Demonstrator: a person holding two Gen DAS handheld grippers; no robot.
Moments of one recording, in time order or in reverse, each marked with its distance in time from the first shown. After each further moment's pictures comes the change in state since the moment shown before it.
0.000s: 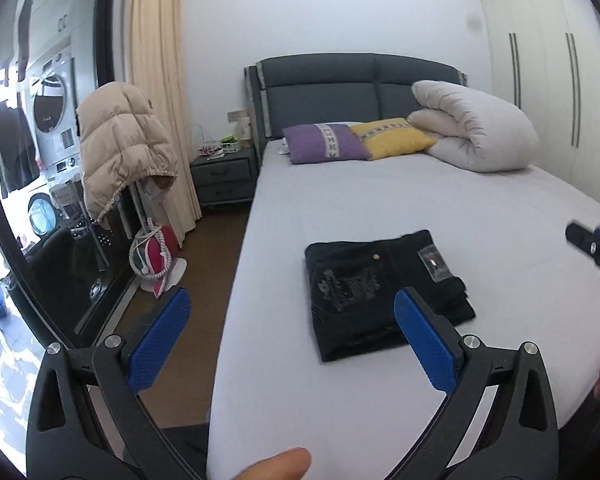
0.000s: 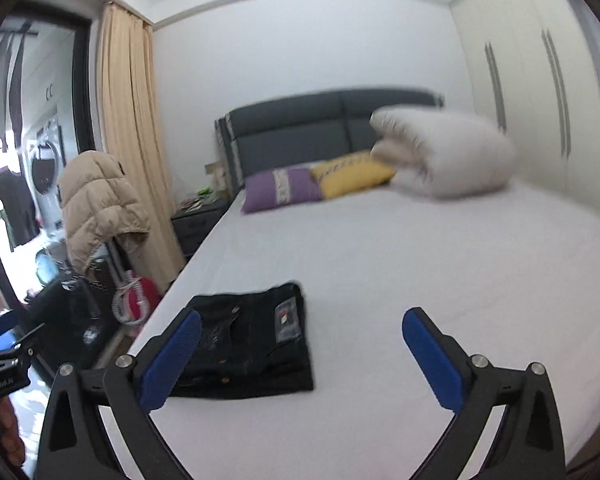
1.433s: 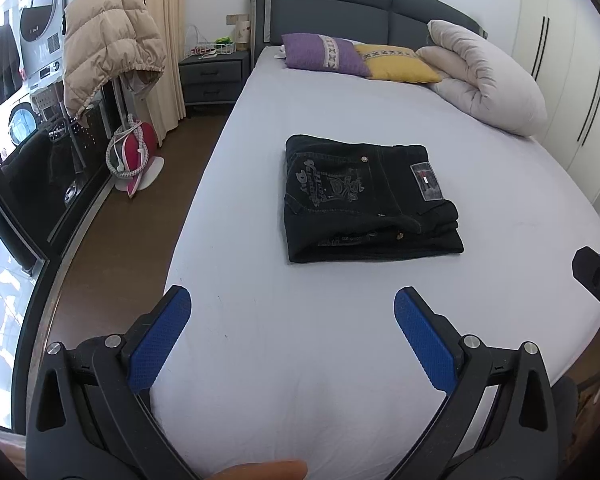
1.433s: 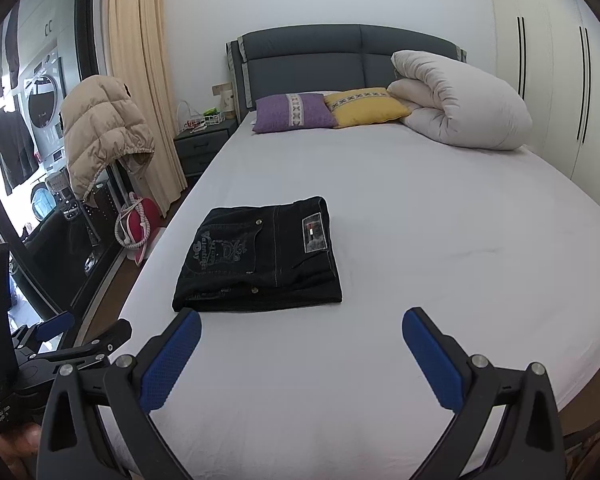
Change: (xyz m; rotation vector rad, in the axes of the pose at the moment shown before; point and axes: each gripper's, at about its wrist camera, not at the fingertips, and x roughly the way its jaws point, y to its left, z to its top) left arm 0.062 -0.006 -0.055 -0.150 0.342 -0.073; right arm -0.014 0.050 -0.028 -0.067 0.317 0.009
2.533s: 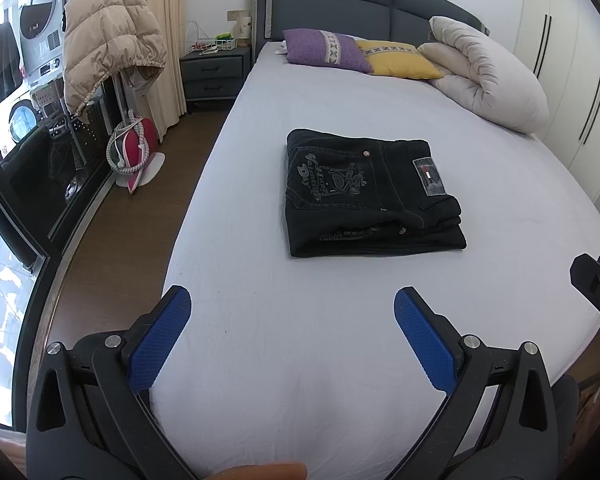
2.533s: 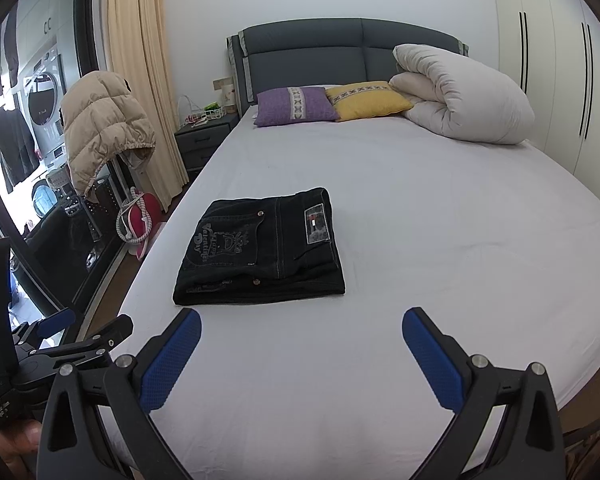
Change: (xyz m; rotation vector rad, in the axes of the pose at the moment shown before) left arm 0.004 0.000 -0.006 -0.004 0.009 0.005; right arm 0.004 0.000 -0.007 0.002 0.016 0.005
